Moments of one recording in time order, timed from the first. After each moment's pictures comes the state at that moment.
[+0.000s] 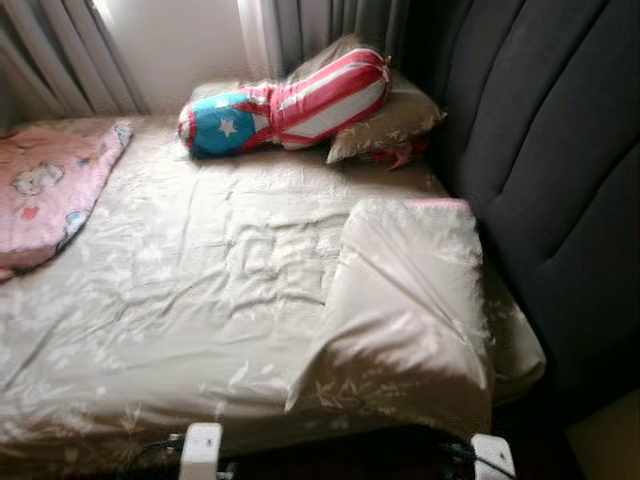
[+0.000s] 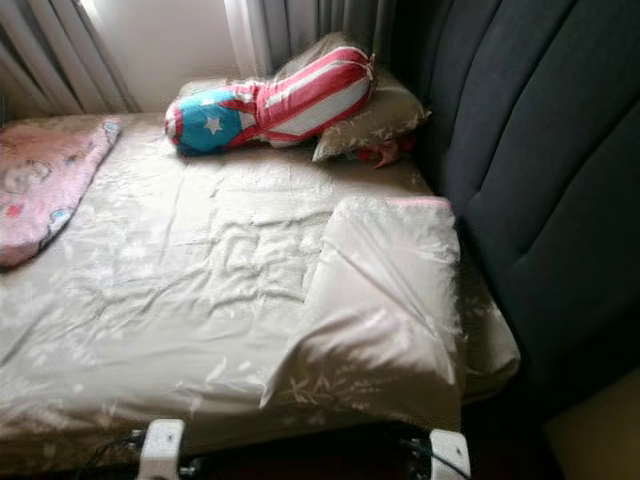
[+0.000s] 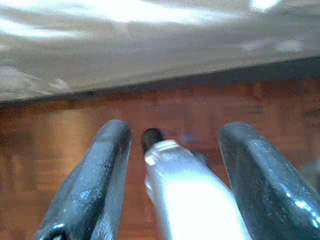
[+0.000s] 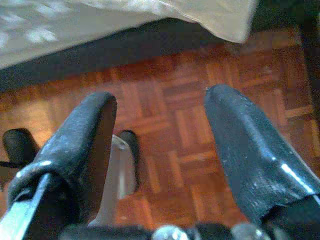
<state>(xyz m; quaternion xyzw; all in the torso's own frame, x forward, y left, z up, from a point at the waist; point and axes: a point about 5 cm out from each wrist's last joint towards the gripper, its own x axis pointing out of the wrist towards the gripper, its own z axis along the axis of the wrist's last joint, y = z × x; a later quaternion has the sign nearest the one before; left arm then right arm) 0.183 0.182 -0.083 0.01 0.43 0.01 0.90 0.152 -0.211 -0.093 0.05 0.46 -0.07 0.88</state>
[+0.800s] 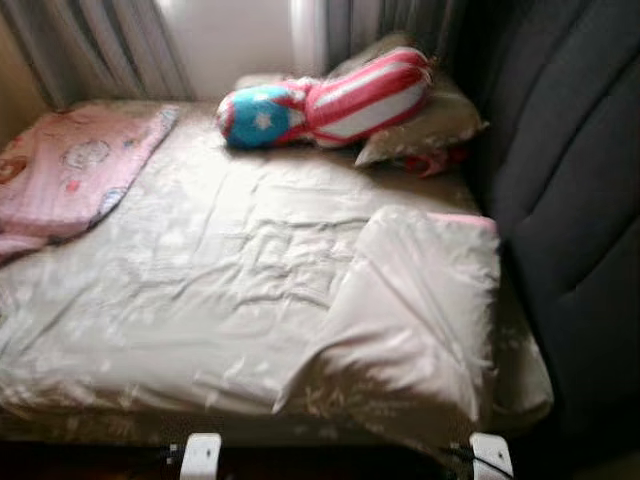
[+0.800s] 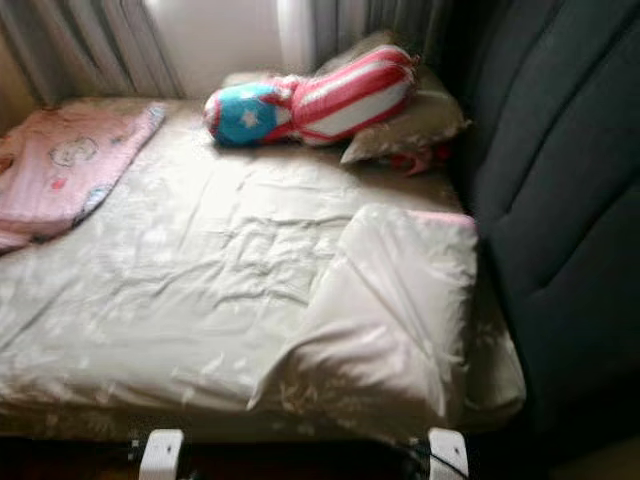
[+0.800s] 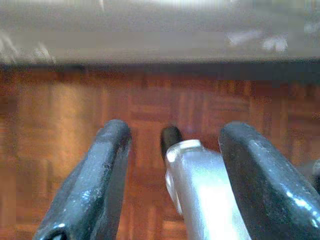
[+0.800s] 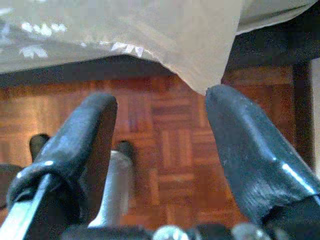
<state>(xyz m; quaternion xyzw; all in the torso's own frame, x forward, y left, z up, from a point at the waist) 0.179 0.192 -0.084 0.01 0.44 0.02 0.90 0.162 -0.203 -0.090 0.05 0.45 -0.06 0.89</state>
